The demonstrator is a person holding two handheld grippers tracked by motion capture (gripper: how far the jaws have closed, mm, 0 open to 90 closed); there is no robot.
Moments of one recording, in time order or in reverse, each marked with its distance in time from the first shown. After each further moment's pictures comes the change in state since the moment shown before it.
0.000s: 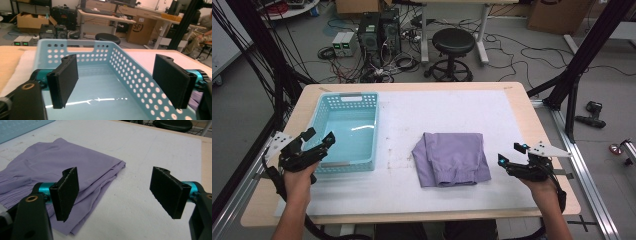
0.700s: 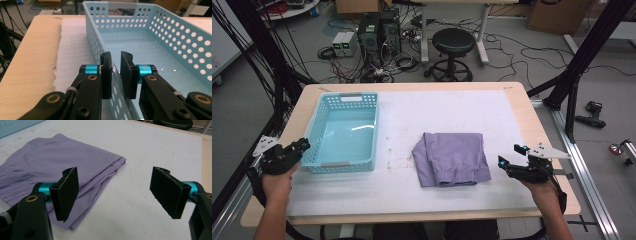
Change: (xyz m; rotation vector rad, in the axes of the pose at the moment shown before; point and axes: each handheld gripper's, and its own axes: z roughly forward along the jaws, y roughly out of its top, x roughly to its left) left arm 0.069 -0.015 -0.016 0.221 0.146 0.033; right arm 0.001 -0.004 -0.001 0.014 -0.003 -0.011
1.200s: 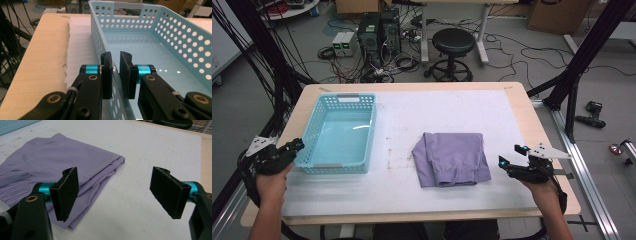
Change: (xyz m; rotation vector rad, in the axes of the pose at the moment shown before) left arm 0.013 0.000 -0.006 0.009 0.017 -0.007; right arm -0.001 -0.001 0.000 0.001 -0.002 0.008
